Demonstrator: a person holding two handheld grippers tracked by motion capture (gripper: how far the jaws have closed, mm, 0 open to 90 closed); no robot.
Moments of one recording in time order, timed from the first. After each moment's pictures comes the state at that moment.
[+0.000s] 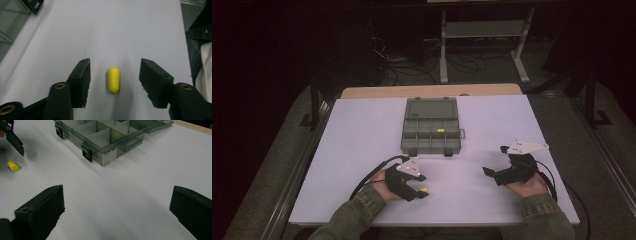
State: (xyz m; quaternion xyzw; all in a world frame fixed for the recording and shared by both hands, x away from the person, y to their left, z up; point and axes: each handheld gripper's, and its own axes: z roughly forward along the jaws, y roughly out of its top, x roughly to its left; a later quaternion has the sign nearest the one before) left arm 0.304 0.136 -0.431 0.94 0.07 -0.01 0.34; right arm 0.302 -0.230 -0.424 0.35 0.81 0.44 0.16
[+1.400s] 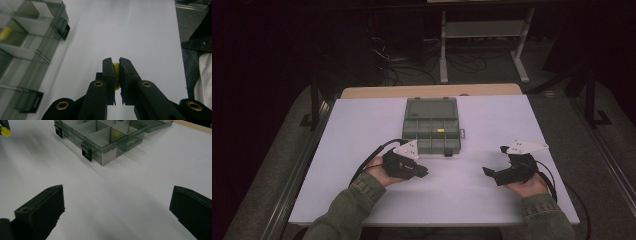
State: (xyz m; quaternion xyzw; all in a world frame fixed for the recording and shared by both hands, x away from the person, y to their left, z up) left arm 0.326 0.134 -0.379 0.93 0.07 0.01 0.36; right arm 0.303 -0.230 -0.425 0.35 0.81 0.44 0.16
